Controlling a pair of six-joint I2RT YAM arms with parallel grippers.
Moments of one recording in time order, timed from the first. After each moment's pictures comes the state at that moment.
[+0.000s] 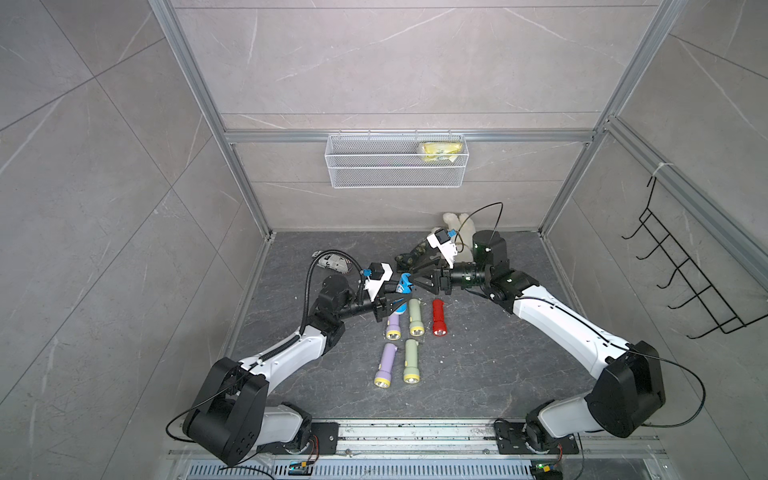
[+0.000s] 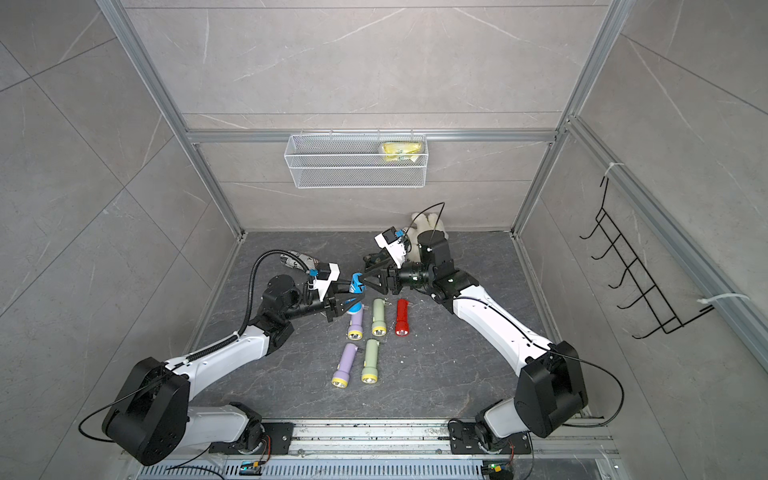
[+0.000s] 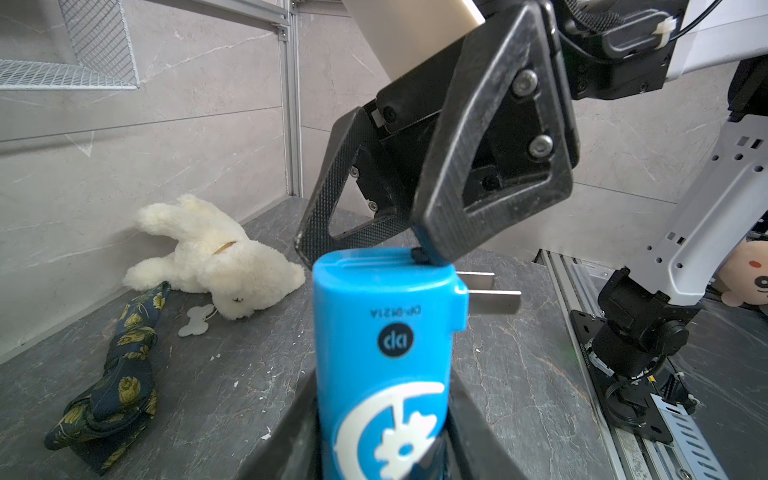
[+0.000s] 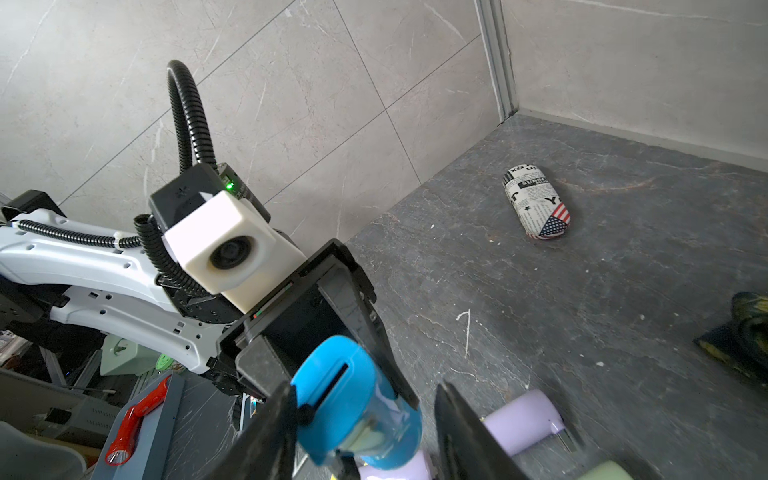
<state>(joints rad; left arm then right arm) -0.51 1.32 0.68 0.60 0.81 -0.04 0.49 1.48 1.21 -0.10 -0.88 0.21</state>
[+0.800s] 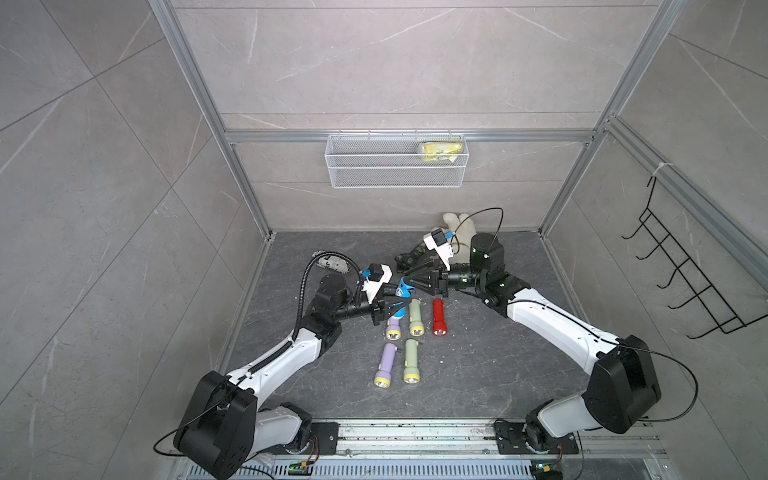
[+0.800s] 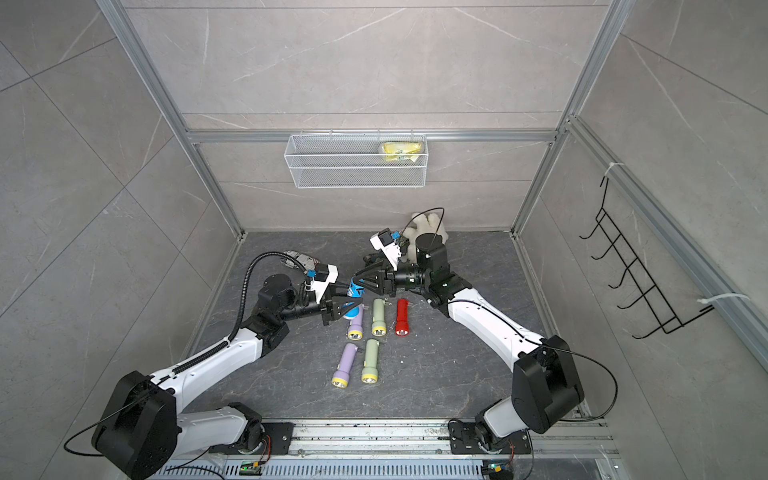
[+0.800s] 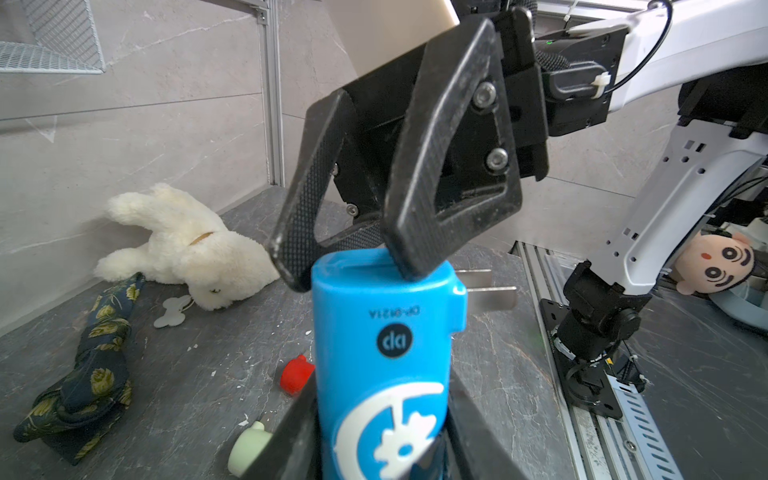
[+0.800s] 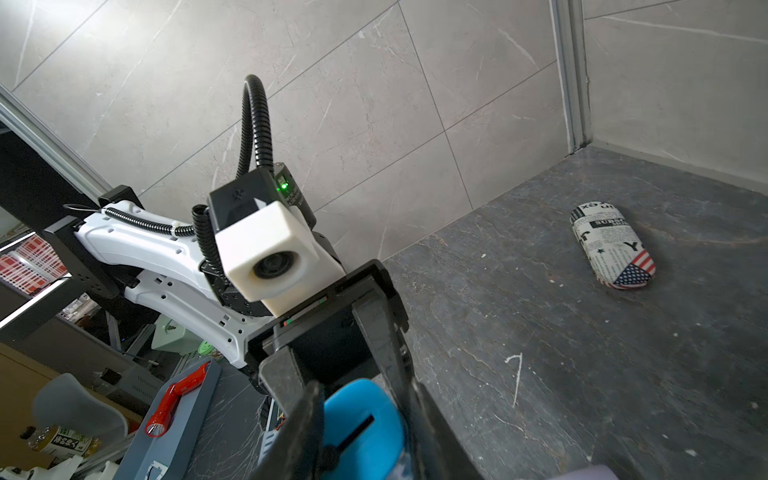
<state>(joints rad) -0.51 1.24 0.70 0.46 0.86 -0.05 0.50 1.50 1.15 0.17 -1.01 0.30</state>
